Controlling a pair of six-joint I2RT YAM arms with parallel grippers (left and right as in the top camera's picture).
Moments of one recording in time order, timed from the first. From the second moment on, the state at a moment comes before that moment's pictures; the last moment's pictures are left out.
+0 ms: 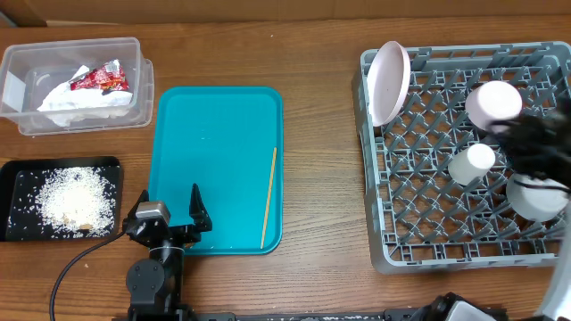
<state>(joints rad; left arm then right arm) -0.01 0.02 0.01 -0.07 -0.07 -0.18 -0.49 1.32 1.23 -0.93 -0.69 0.23</state>
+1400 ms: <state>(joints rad) -0.01 0.02 0.01 -0.07 -0.07 -0.18 0.94 1.92 1.23 -0.49 0.07 0.86</state>
